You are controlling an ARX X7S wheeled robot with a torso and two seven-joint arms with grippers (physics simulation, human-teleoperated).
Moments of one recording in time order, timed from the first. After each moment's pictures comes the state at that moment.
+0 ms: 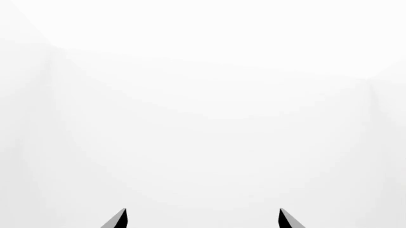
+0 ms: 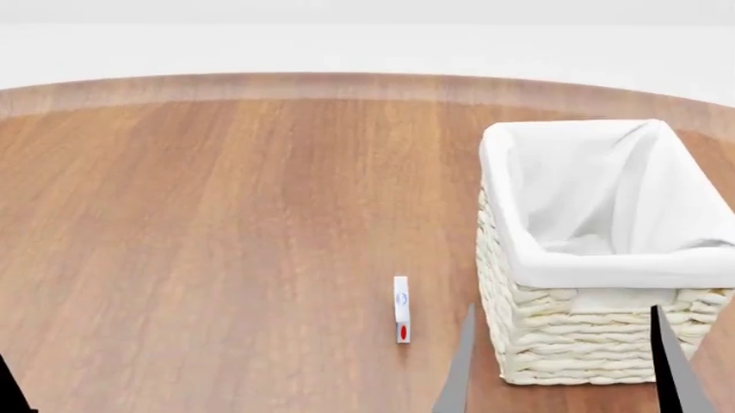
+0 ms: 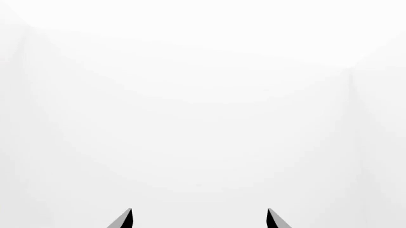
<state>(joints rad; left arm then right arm) 0.07 -0.33 0.09 0.90 -0.27 -0.07 -0.33 -0.16 0.29 -0.16 -0.83 -0.03 0.03 0.31</state>
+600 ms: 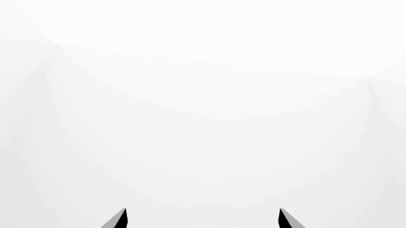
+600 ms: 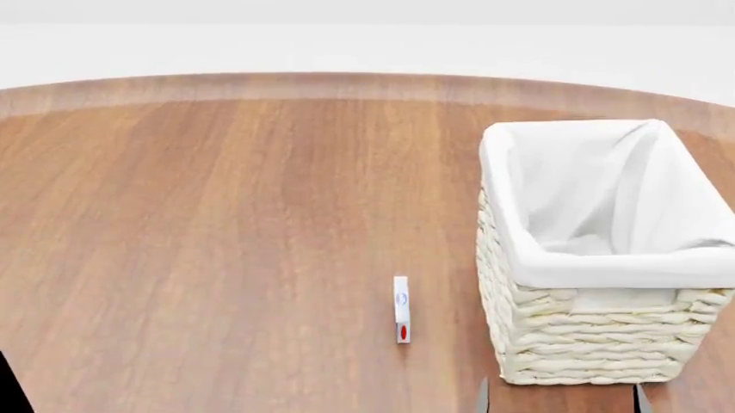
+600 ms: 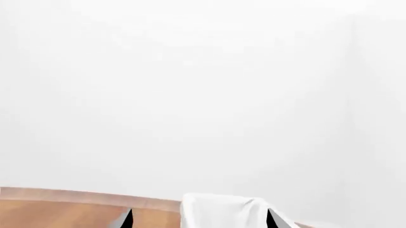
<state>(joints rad) 0.08 -0.35 0.10 0.88 -0.28 -0.05 -0.34 -0.30 0.31 -0.14 -0.67 -0.02 -0.02 0.35</state>
